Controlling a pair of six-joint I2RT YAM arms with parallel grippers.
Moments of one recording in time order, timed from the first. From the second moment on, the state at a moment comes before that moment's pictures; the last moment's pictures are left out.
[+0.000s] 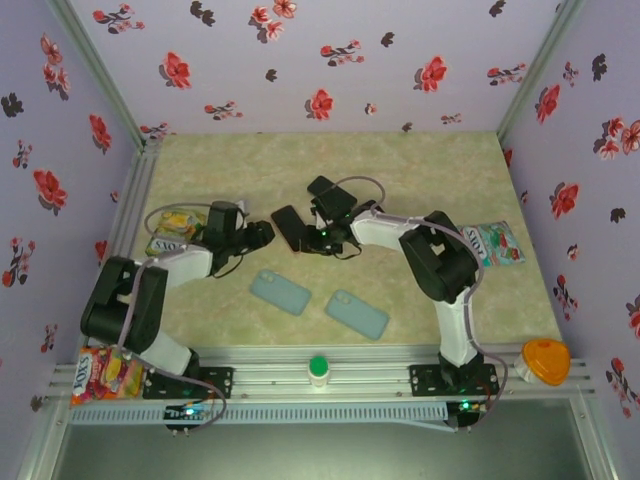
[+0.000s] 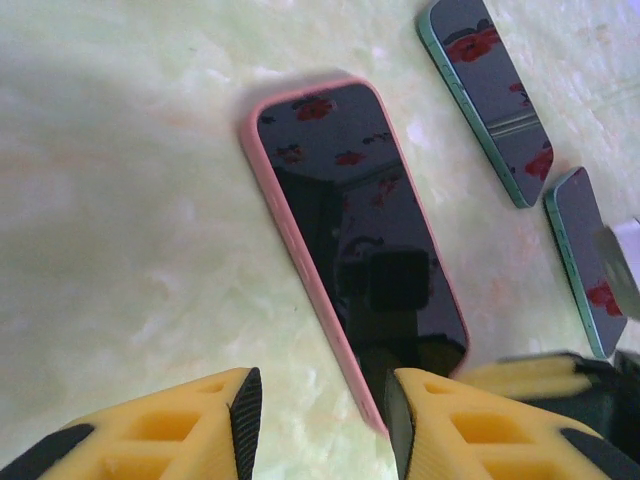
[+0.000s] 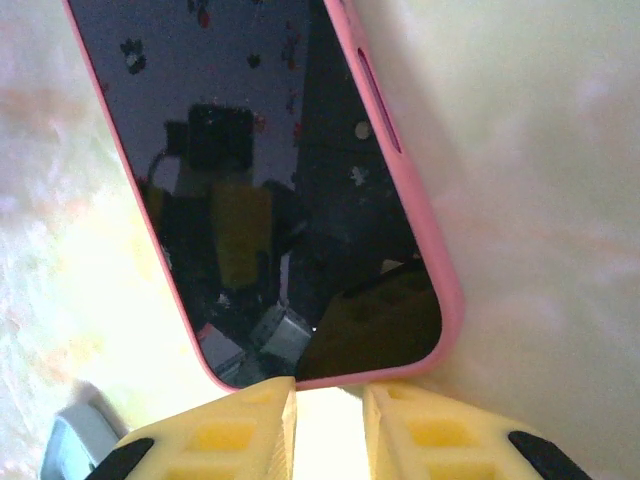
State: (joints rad) left arm -0.34 1.53 0.68 0.14 0.26 -0.65; right arm 0.70 2.07 1.35 -0.33 -0.33 0.67
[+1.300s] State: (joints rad) left arm -0.29 1.31 0.58 -0.09 0.22 -0.64; right arm 0.71 2.06 1.38 -0.28 -0.39 0.69
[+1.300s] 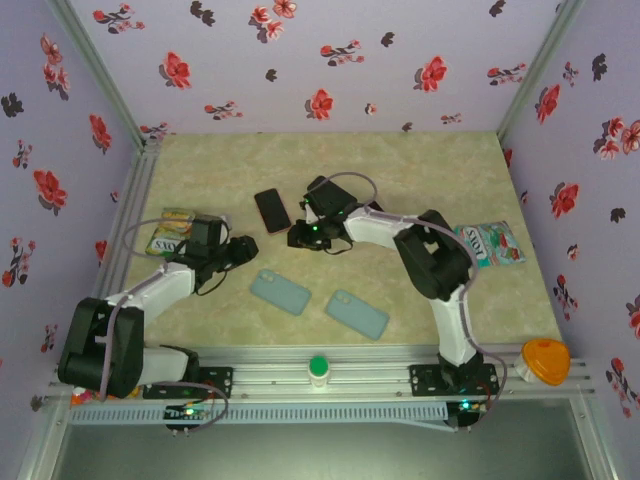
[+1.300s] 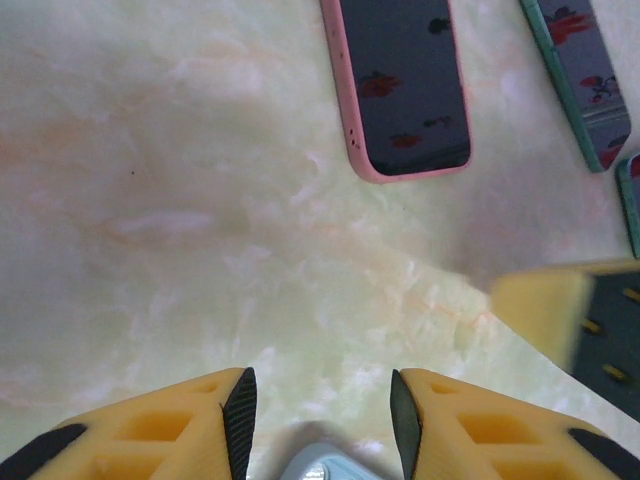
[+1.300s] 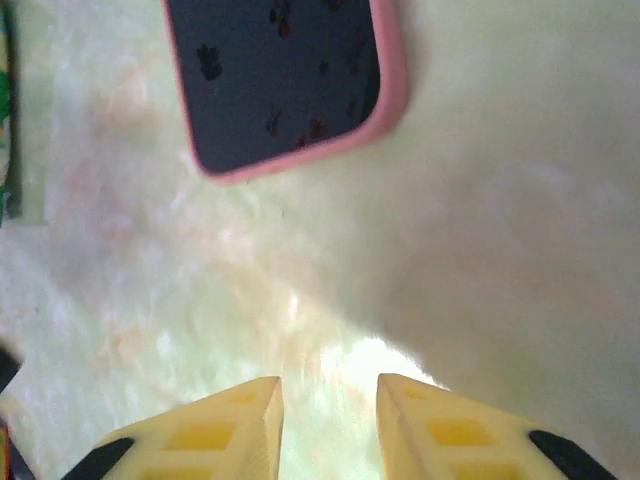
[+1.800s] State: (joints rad) left arm -0.38 1.34 0.59 -0.12 0.24 -0.61; right arm 0.54 1.77 1.21 -0.43 -0.27 0.55
